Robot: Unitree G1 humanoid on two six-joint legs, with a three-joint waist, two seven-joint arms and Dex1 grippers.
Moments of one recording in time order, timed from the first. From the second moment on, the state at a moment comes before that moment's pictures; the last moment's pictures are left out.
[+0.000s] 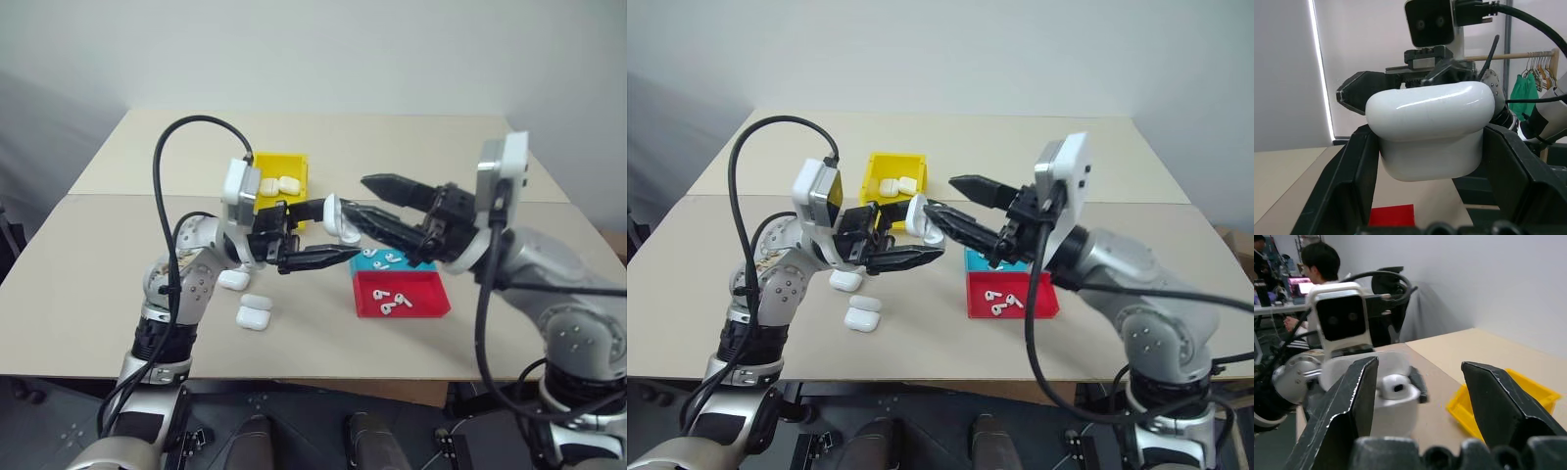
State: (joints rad) left arm -0.65 0.37 -0.02 -0.09 -0.71 0.39 -1.23; right arm -0.56 -0.64 -0.17 -0.55 0.97 0.76 0.53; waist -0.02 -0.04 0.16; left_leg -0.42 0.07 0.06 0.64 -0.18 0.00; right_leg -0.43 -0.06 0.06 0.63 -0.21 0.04
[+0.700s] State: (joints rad) left arm -0.49 0.45 0.06 -0.26 -0.73 0.39 -1.13; right arm -1.15 -0.69 0.56 0.85 -0.20 -0.32 1.24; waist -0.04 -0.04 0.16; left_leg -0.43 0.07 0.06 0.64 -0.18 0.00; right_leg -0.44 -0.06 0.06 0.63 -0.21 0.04
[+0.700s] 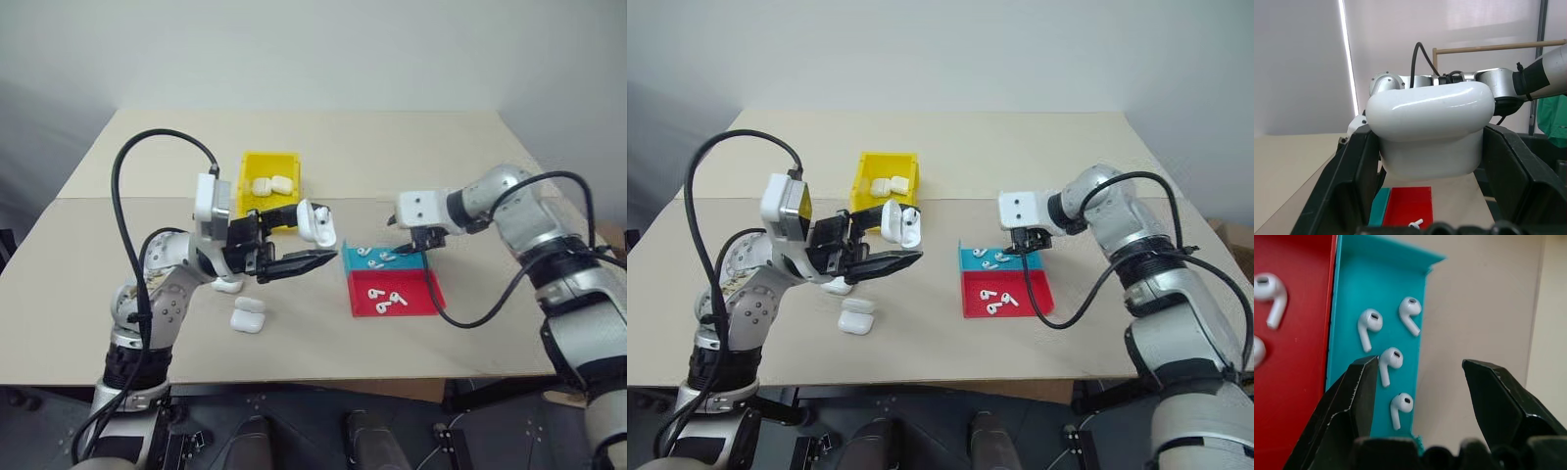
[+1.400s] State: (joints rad) left arm -0.45 0.50 0.08 -0.34 -0.75 0.39 -1.06; right arm -1.26 -0.51 0.57 1.24 -0.43 -0.50 1.12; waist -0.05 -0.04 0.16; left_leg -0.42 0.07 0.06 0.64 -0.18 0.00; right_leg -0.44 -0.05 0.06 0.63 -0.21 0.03
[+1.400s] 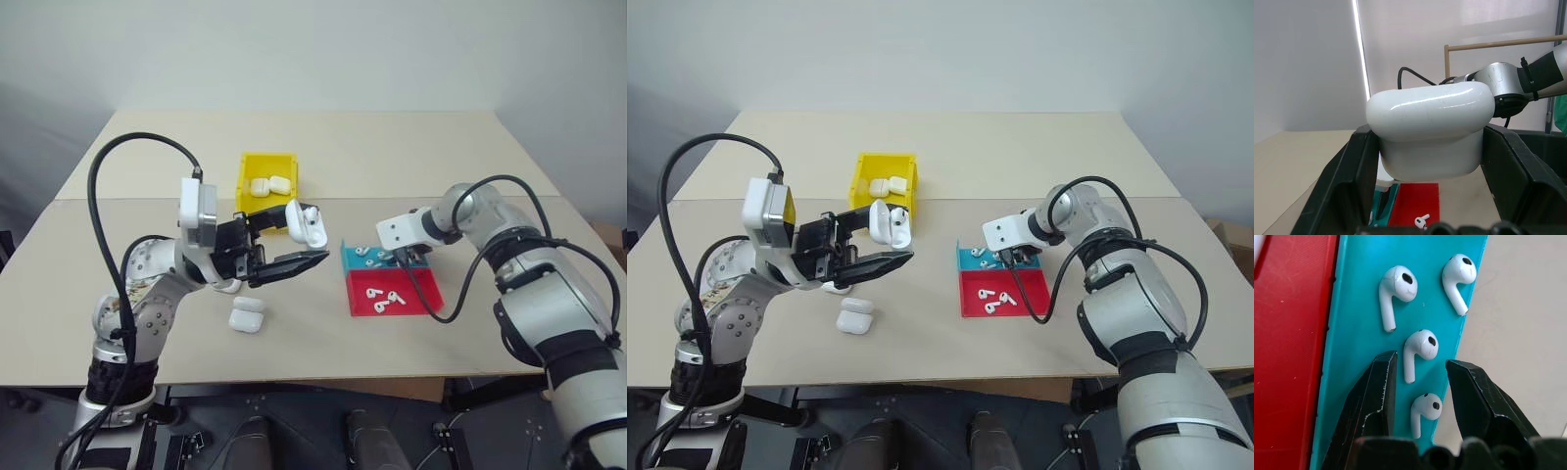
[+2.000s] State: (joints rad) left arm -0.43 0.52 0.09 -0.36 -0.75 0.39 -1.05; right arm -1.27 -0.49 0.54 1.27 -0.47 -0.49 1.15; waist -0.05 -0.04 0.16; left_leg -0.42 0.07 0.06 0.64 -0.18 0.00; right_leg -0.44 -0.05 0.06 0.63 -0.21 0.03
